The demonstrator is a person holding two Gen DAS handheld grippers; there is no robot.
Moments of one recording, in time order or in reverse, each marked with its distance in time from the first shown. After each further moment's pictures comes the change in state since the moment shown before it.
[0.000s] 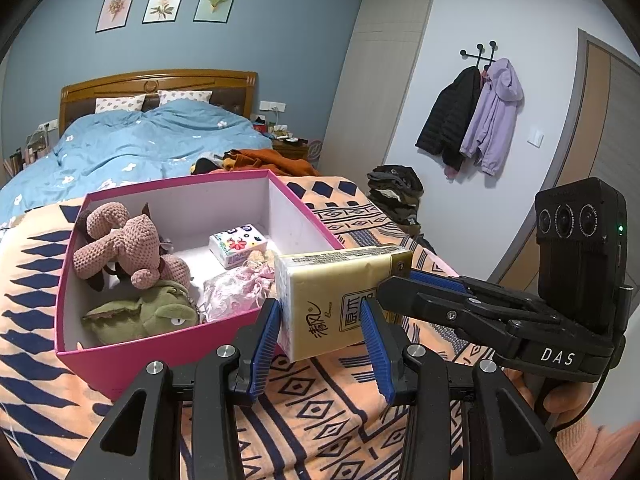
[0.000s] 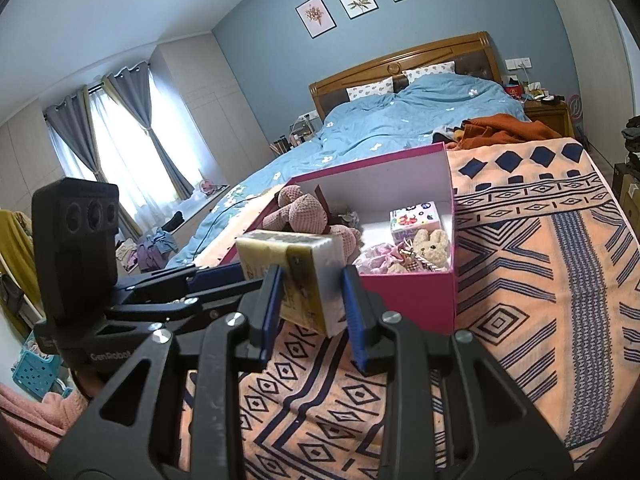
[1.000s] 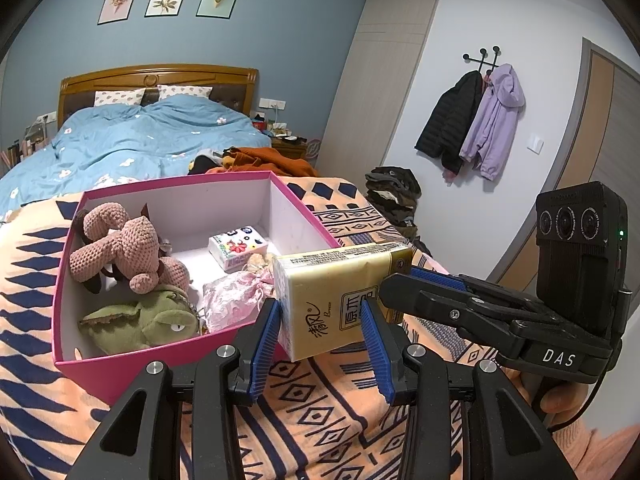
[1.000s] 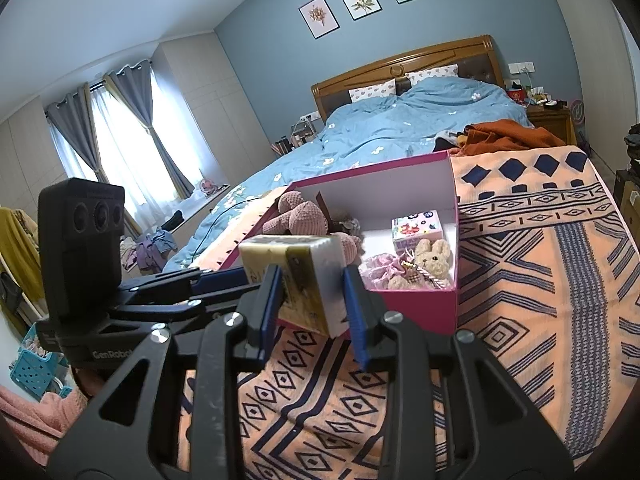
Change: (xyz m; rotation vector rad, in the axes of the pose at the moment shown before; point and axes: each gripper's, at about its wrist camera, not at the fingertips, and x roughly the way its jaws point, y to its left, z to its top) left arm 0.005 0.010 0.007 -0.023 0.004 -0.020; right arm 0.008 0.000 0.009 -0.013 -0.005 0.001
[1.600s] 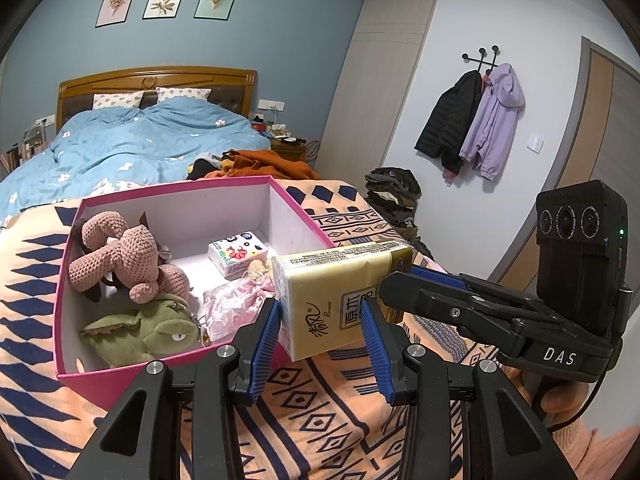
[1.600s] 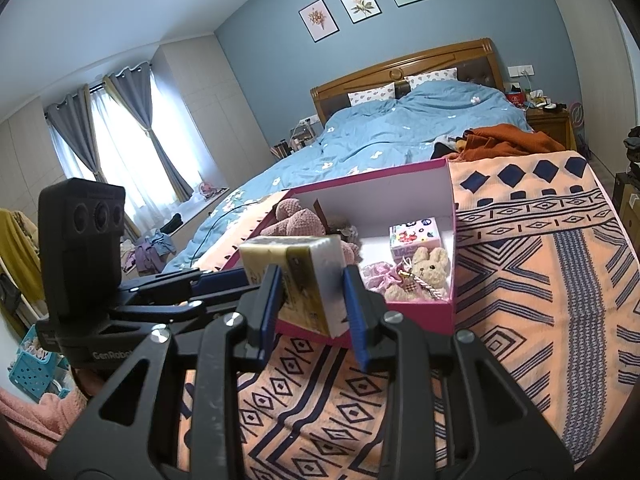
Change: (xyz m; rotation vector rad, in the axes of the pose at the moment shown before) left arm 0.002 -0.001 0.007 0.008 -0.001 0.002; right arm 0.000 -0.002 0.007 -0.001 -0.008 0.000
